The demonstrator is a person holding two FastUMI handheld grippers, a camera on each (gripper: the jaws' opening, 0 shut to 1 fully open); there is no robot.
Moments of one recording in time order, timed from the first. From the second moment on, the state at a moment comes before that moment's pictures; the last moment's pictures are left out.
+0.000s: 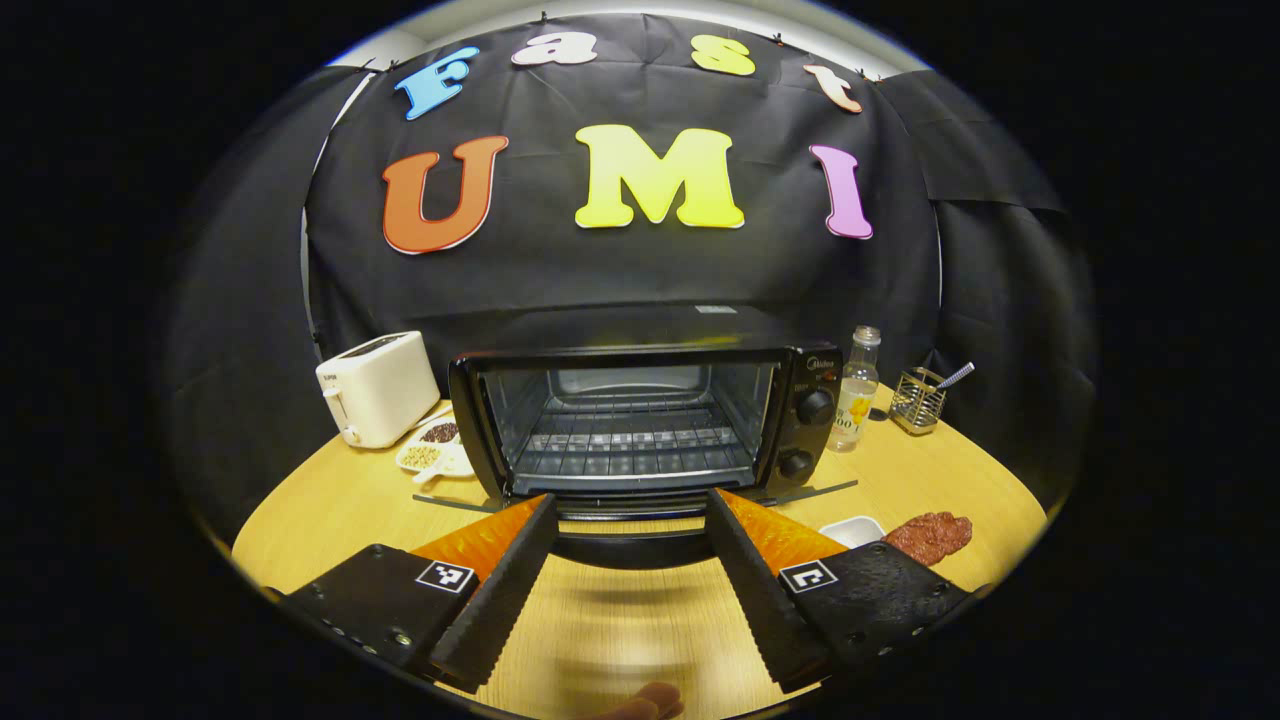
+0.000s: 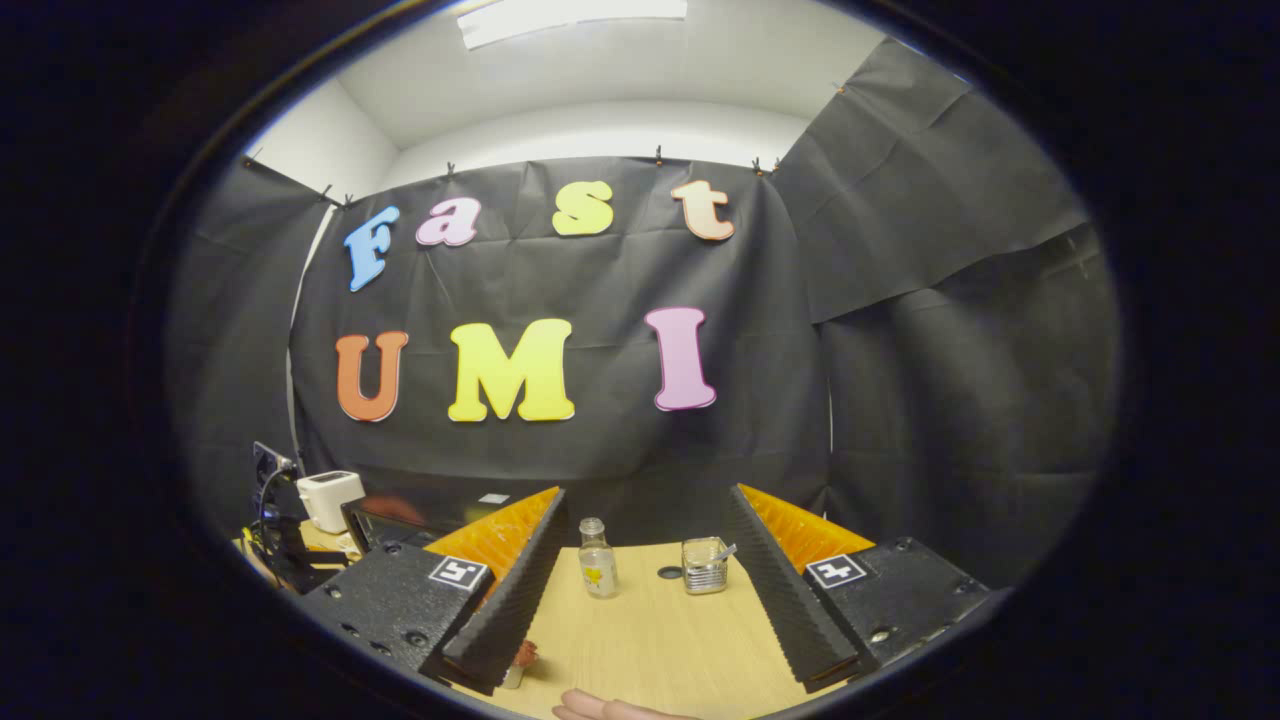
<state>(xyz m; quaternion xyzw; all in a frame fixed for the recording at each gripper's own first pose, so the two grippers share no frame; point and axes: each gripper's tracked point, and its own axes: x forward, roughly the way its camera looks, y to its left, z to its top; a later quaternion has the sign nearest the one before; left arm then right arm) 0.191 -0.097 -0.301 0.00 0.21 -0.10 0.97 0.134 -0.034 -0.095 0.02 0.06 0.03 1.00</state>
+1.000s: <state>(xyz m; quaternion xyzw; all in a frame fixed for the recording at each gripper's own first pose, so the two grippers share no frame) 0.134 -0.101 -0.370 -0.03 0.28 -0.10 0.95 0.146 0.002 -0.152 -0.01 0.12 0.05 0.99</state>
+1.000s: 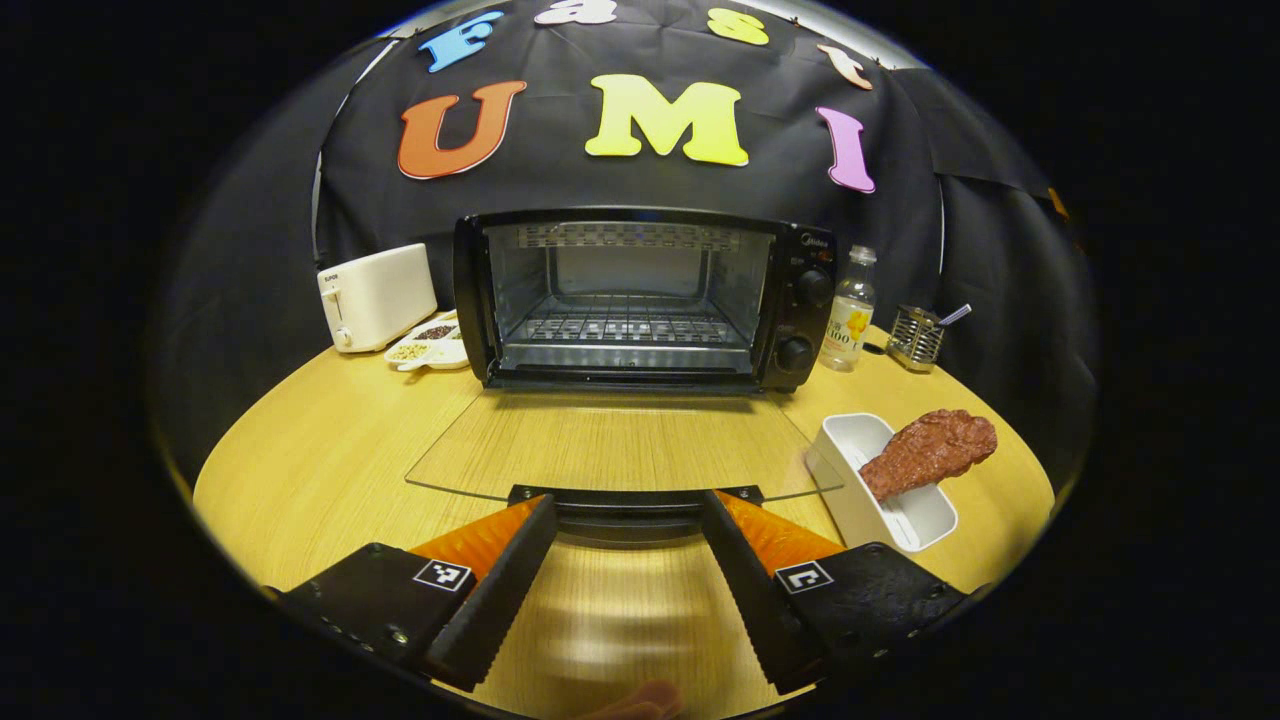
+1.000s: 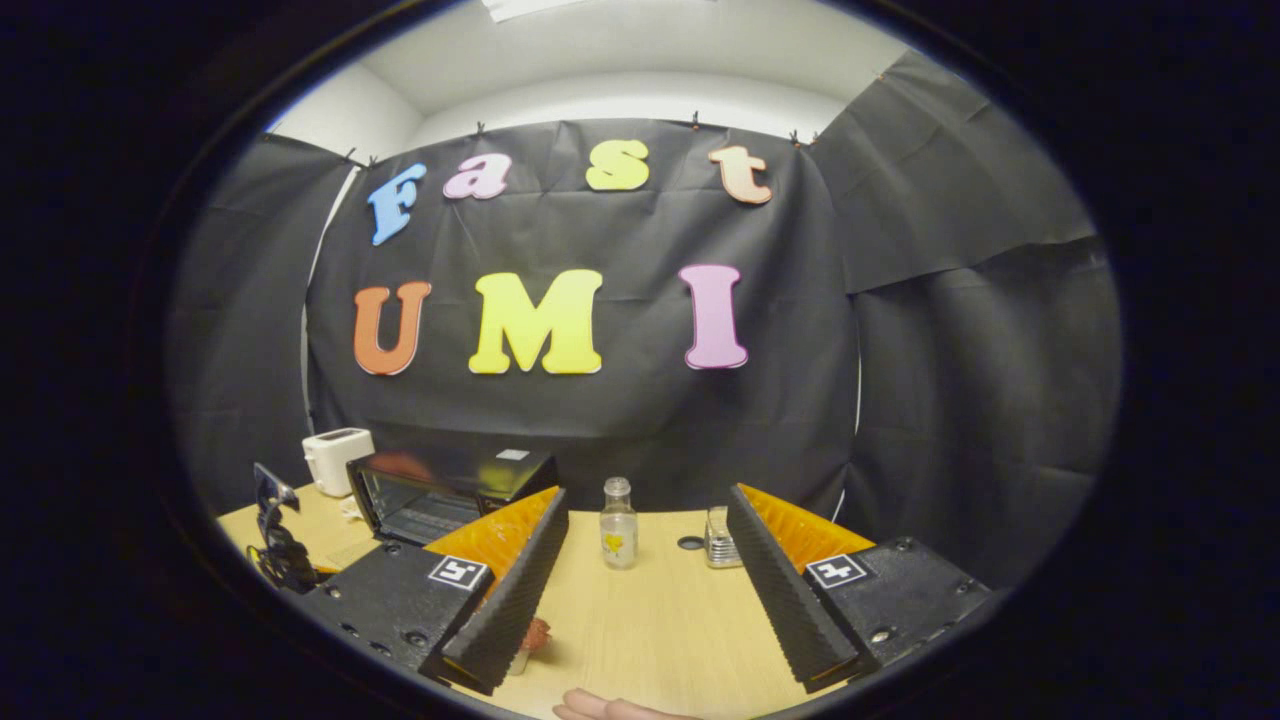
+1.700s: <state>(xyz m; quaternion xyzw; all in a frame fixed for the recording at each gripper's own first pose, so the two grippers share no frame) 0.134 -0.036 -0.214 -0.01 0.11 -0.04 0.99 0.158 0.041 -0.313 0.07 0.37 0.12 0.92</state>
